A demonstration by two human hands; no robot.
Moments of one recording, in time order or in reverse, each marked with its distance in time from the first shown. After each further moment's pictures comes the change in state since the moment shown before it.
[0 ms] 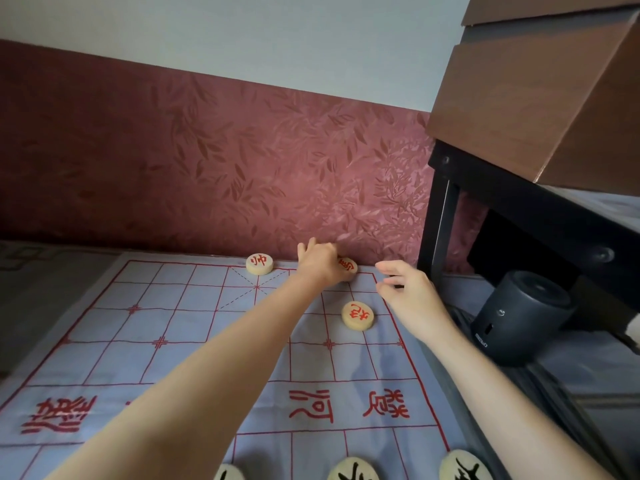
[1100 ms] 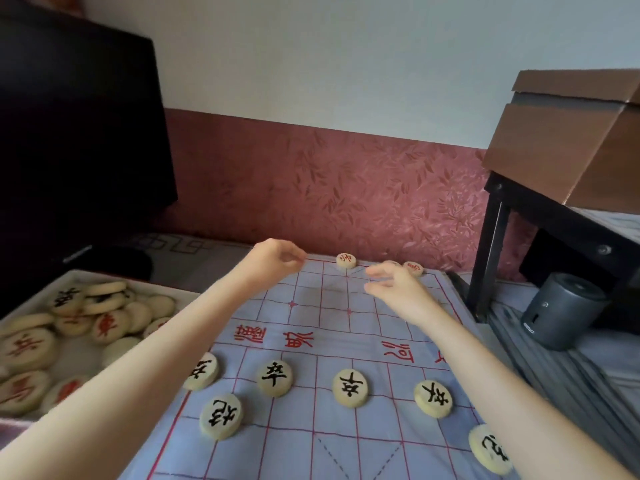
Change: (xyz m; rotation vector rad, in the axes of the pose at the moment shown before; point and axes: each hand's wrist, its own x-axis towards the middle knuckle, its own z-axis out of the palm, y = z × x) left_hand -0.209 -0.130 -0.158 -0.365 0.147 -0.055; right_hand -0.078 -0.126 0.052 0.050 -0.303 -0.026
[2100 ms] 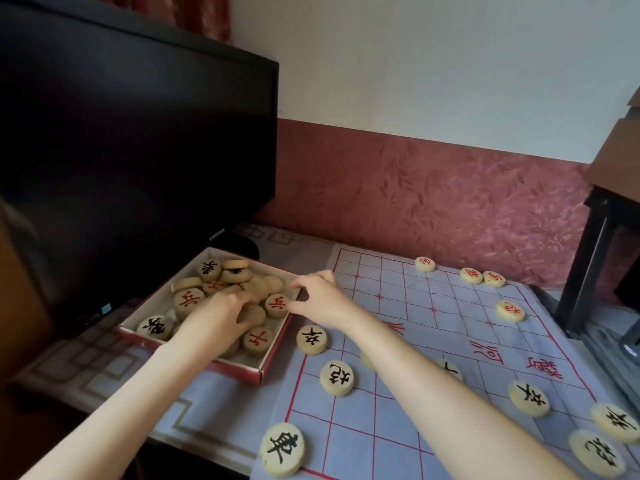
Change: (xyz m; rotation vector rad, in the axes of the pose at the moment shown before) left_hand -0.178 -0.118 -0.098 0.523 0.111 -0.200; right_hand -0.037 -0.138 0.195 -0.238 -0.396 -0.301
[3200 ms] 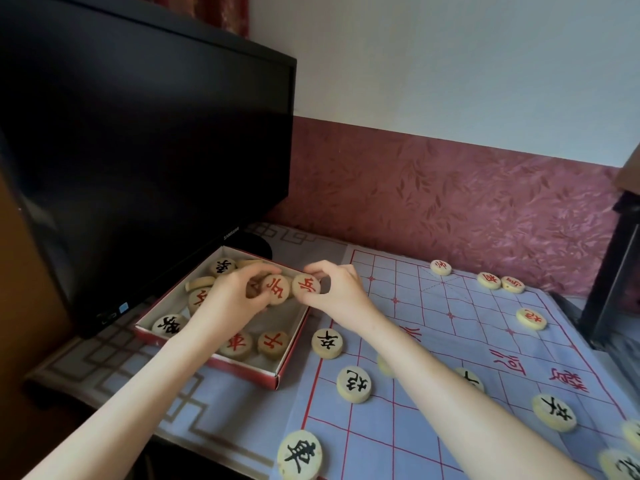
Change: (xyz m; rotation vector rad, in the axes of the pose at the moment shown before) left_hand 0.002 0.006 -0.018 -0.502 0.185 0.002; right_hand 0.005 0.002 0.000 0.195 0.239 -0.078
